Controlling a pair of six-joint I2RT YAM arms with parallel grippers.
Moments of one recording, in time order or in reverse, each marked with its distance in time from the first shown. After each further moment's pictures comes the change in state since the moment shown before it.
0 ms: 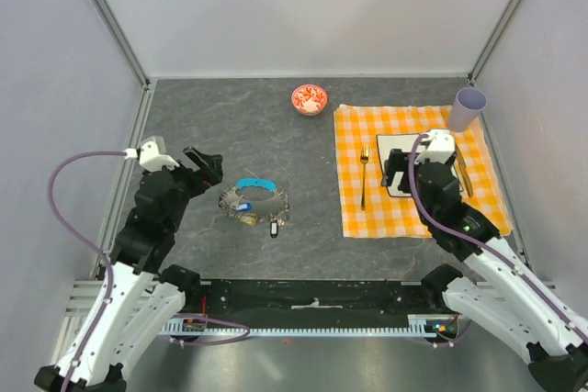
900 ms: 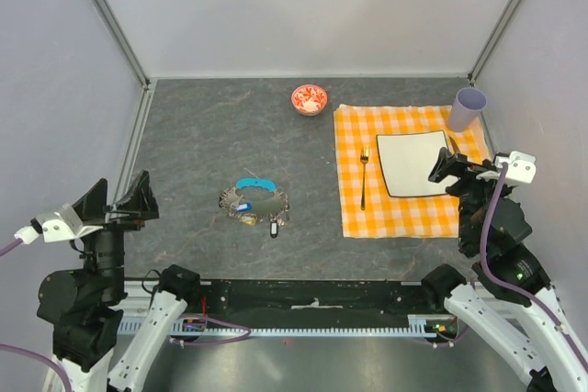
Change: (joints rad) left arm 0.002 -0.429 0.309 -0.101 -0.156 0.507; right arm -0.016 -0.353 0.099 -0.013 0.307 -0.150
